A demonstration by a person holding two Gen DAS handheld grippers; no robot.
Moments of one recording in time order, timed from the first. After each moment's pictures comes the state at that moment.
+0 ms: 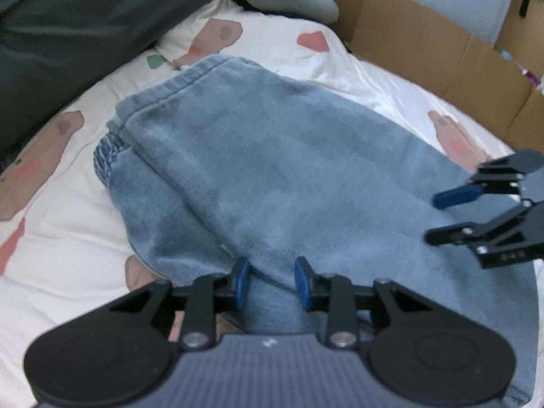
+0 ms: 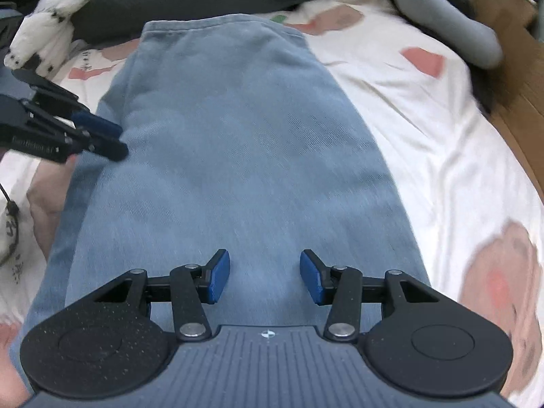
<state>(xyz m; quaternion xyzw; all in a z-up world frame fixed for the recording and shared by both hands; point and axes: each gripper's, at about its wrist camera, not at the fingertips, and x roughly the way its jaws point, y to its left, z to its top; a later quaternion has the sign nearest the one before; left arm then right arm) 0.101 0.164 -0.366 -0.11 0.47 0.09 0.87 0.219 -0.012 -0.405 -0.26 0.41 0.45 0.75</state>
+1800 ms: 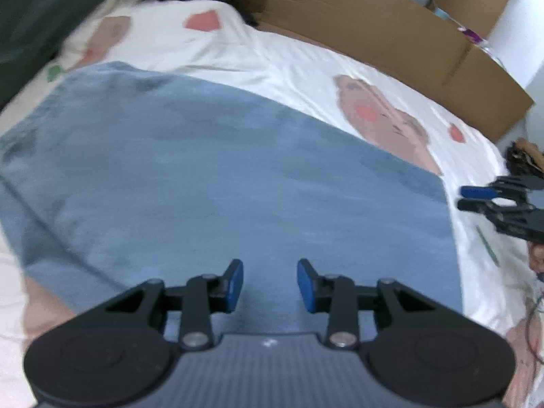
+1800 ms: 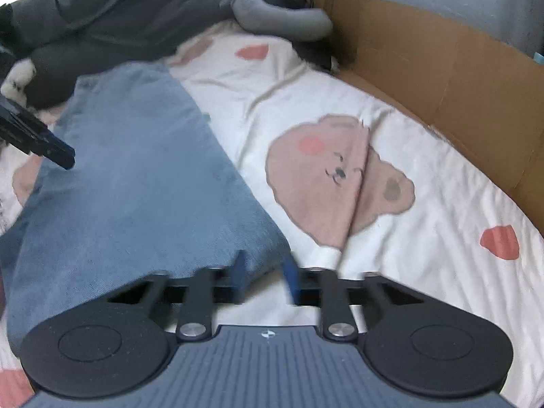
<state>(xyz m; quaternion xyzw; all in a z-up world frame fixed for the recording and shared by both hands) 0.134 0.069 -0.341 -0.11 0.50 -0.04 0.86 0.199 -0.248 -0.392 -0.15 0.37 0.35 0.85</state>
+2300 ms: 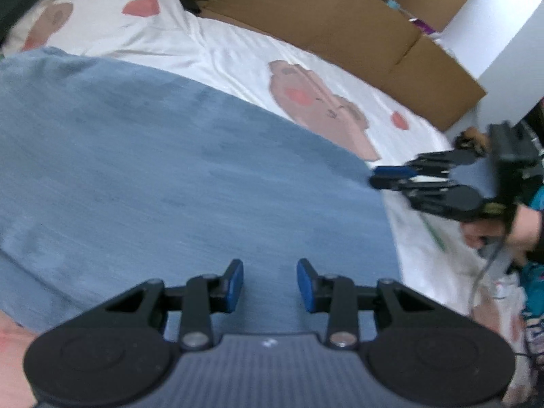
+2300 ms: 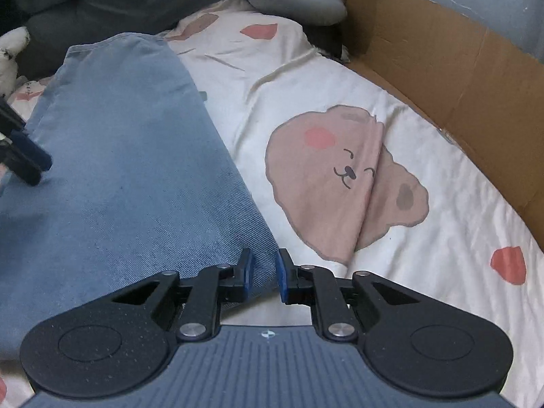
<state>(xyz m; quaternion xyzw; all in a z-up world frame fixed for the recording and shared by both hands) 0.129 0.043 -0.348 -0.16 0.50 -0.13 0.84 0.220 -0.218 -0.411 -0.20 0.38 0.34 0.83</state>
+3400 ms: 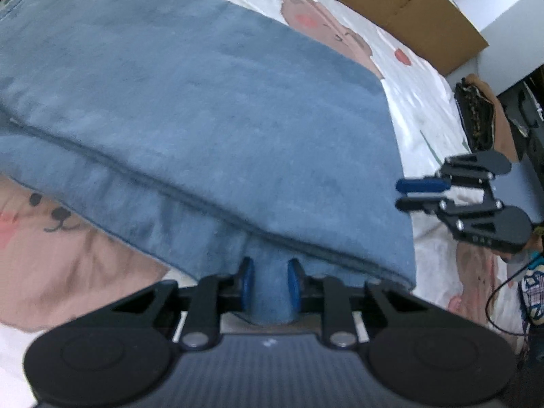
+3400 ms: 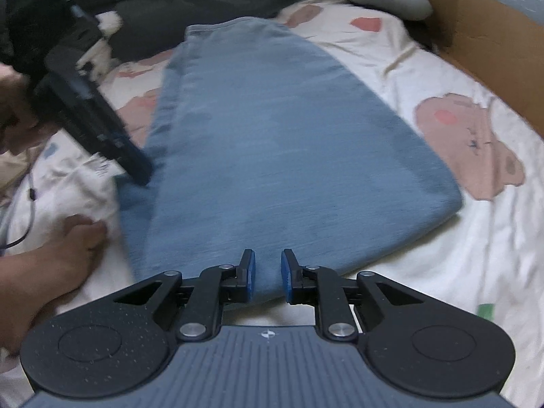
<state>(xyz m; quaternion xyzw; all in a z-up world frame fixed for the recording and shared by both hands) 0.072 0.062 -0.360 -0.15 0.58 -0.13 0.79 0.094 -0.192 -0.400 -0.16 0.42 0.46 0.77</state>
